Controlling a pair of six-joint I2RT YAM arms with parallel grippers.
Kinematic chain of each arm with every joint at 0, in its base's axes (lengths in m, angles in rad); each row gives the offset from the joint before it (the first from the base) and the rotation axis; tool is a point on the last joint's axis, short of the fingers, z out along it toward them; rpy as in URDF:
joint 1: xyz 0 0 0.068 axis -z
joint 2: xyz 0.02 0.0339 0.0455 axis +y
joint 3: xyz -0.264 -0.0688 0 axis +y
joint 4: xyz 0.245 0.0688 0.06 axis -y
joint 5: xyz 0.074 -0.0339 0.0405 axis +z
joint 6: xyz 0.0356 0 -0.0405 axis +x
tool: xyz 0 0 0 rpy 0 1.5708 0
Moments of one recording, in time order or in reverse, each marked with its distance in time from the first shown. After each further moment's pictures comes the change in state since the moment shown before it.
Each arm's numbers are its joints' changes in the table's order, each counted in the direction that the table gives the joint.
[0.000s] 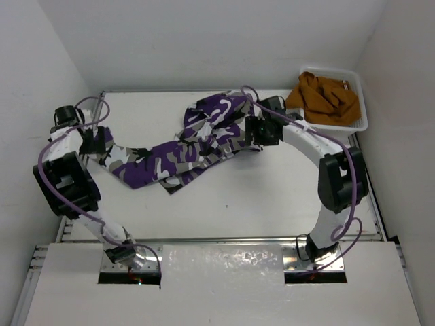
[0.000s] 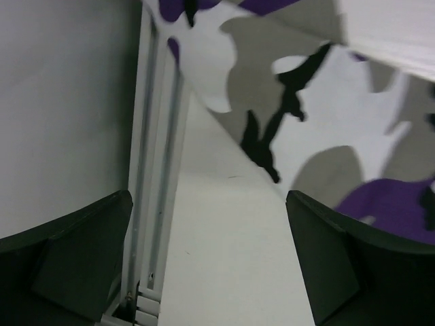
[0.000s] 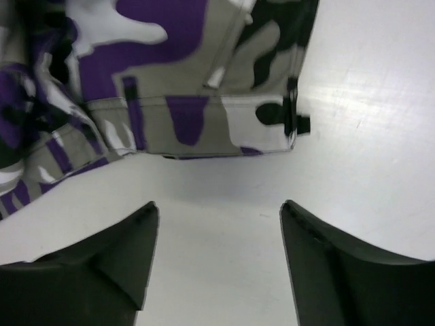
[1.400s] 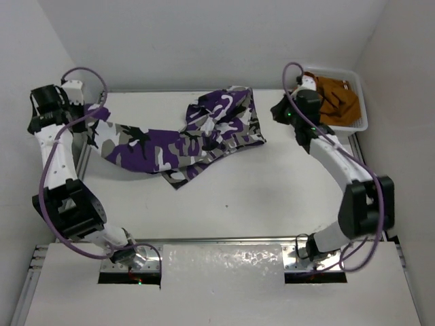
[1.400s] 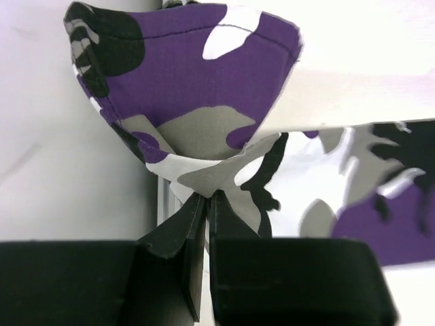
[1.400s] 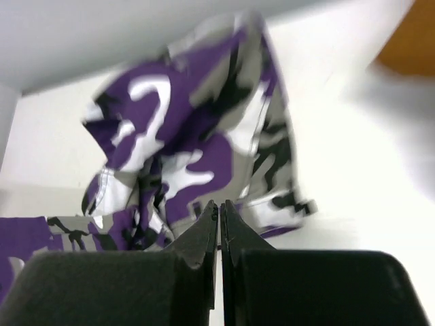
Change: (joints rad) left arm -0.027 -0.178 -0.095 -0.020 -0.196 0.093; right arm 0.146 -0.202 0.259 0.585 0.009 0.201
